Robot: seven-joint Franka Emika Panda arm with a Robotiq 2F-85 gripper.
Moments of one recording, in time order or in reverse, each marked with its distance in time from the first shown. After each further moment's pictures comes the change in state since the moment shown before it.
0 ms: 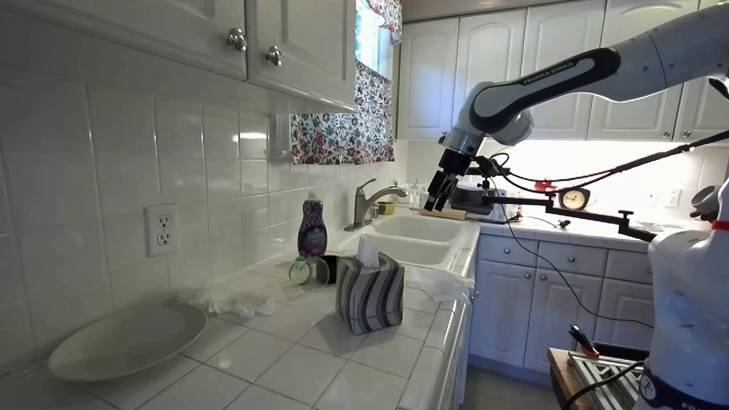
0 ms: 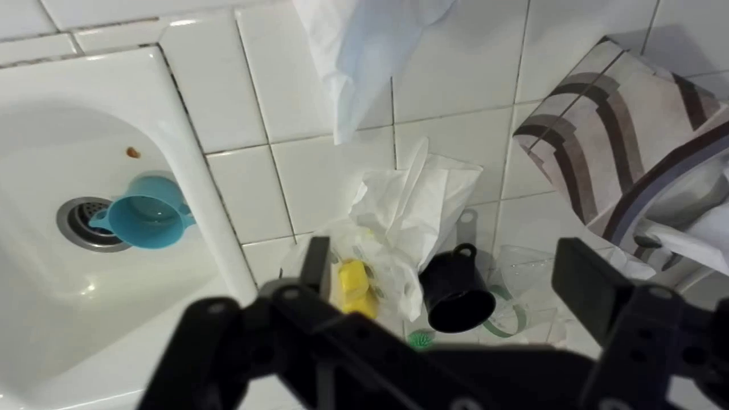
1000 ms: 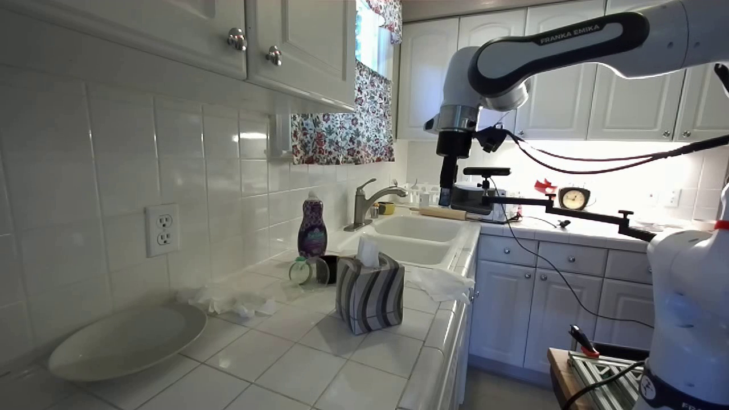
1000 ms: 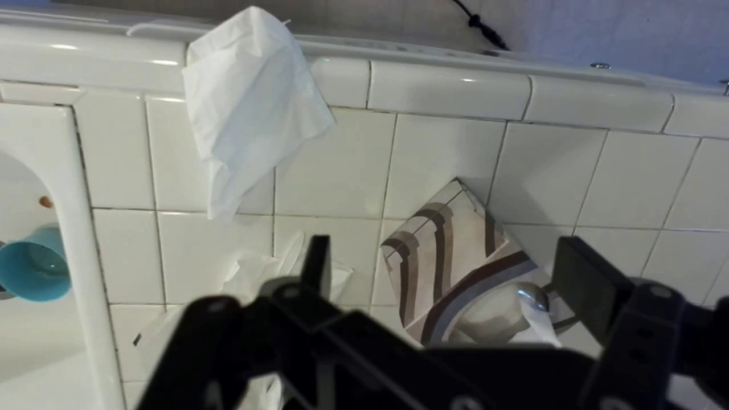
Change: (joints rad) arm 0.014 -0.032 0.187 0.124 -0.048 -0.409 0.025
